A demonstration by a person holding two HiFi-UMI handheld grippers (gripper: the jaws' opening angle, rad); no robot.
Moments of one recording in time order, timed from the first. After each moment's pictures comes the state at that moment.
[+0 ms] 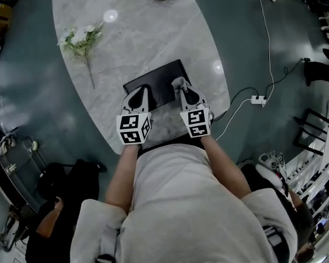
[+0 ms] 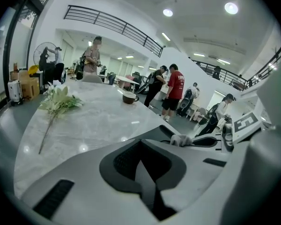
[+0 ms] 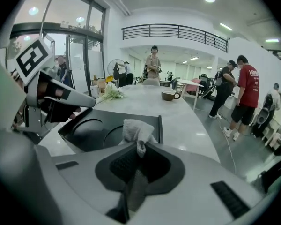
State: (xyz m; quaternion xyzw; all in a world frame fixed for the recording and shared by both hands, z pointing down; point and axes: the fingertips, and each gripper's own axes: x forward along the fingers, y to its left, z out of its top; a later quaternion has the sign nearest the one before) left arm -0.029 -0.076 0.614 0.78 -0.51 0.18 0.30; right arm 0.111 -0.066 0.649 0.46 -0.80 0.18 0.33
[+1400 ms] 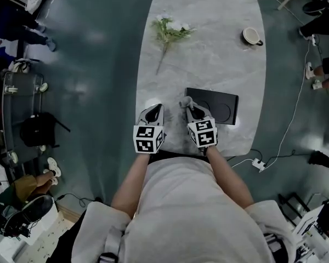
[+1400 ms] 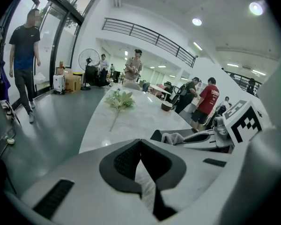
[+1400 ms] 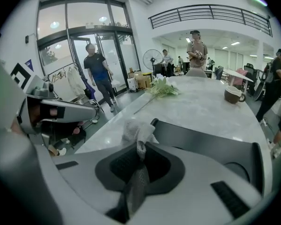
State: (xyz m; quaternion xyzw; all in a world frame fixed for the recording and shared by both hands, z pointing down) left arm -0.192 0.021 0.616 0.65 -0.67 0.12 0.34; right arm -0.089 -0.025 0.659 0.23 -0.88 0.20 0.37
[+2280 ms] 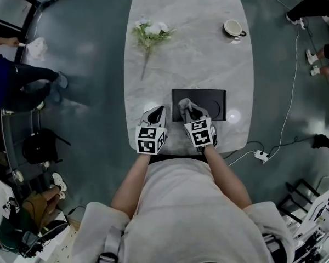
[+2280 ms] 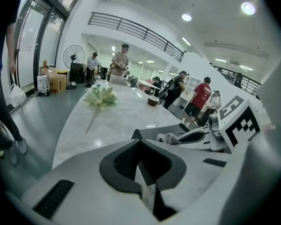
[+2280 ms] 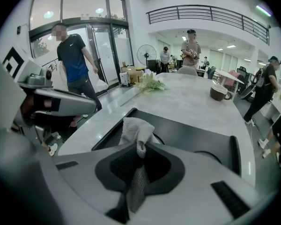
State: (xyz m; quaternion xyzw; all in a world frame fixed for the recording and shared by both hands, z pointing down) left arm -0.136 -0.009 0.619 0.70 -0.61 0.15 0.33; right arm -0.041 -0.040 0.666 0.28 -0.85 0.19 0.41
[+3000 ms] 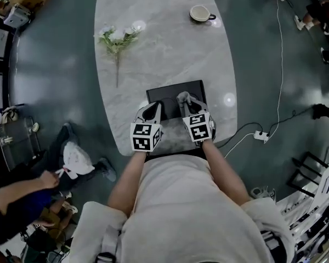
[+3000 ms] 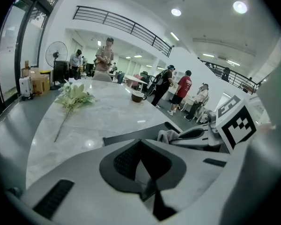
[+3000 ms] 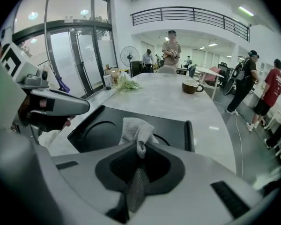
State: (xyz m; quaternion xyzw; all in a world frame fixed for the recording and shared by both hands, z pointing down) left arm -0.067 -0.053 0.621 0.75 -0.55 0.18 0.33; right arm 0.044 -0.077 0.666 0.36 -0.82 0.21 0.40
